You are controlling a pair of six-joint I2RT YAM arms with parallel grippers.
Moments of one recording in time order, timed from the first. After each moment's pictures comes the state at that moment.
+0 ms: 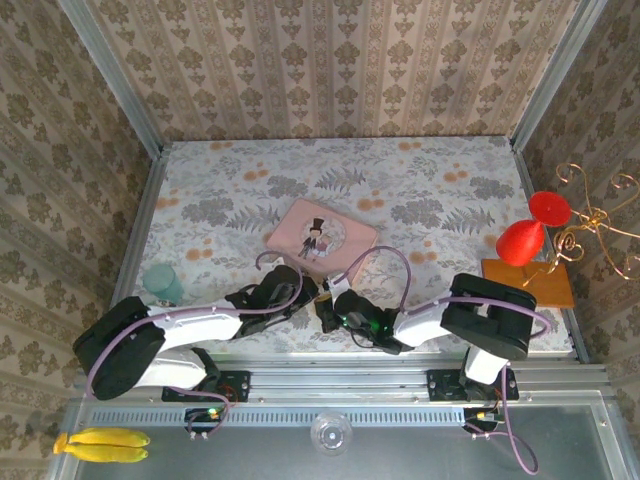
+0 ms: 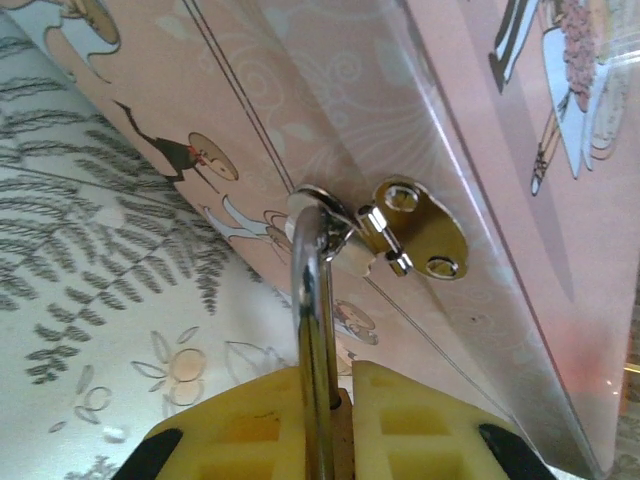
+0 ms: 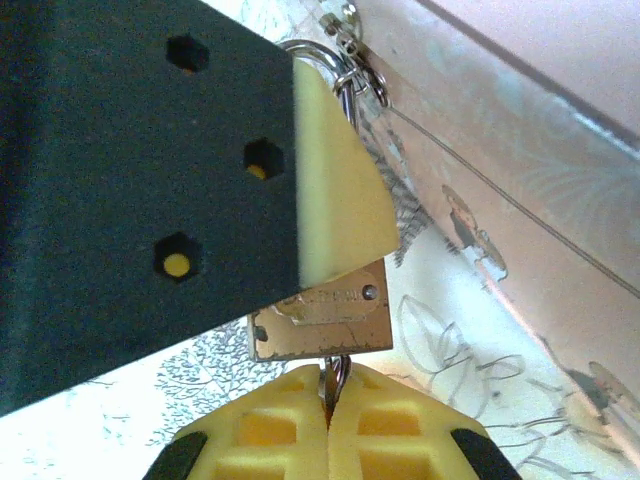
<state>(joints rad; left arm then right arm) -0.95 1.29 0.40 0.21 -0.10 -1.28 1.11 1.70 0.50 0.66 0.24 0.59</state>
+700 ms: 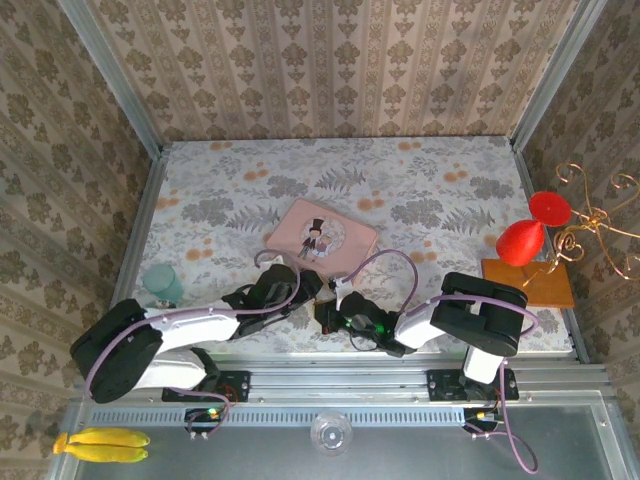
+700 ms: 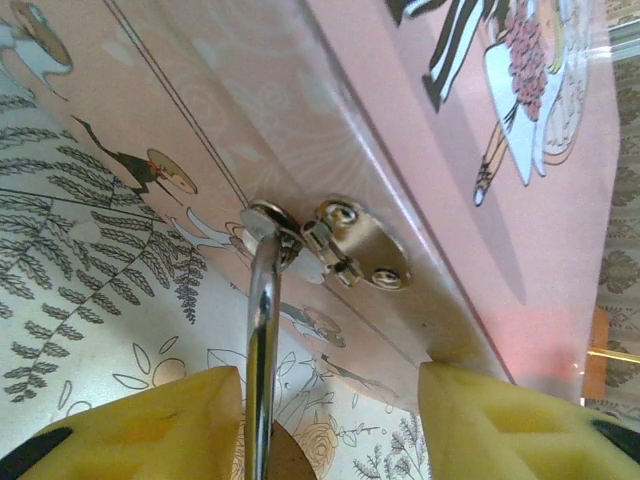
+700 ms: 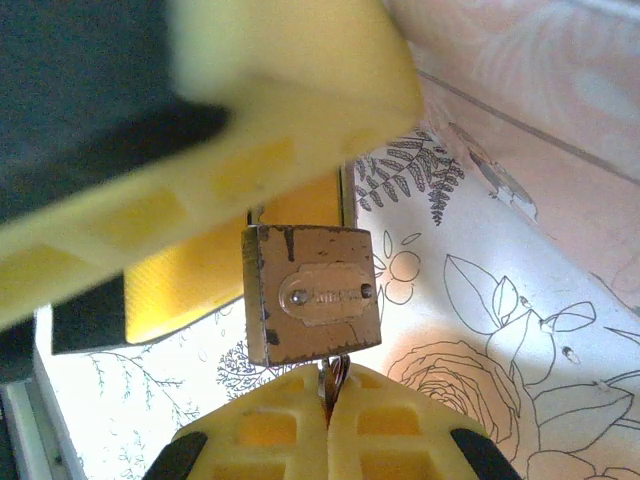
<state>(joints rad) -0.92 1.26 0.39 0.25 -0.07 -1.25 1.09 1.73 0.45 0.80 0.16 0.77</state>
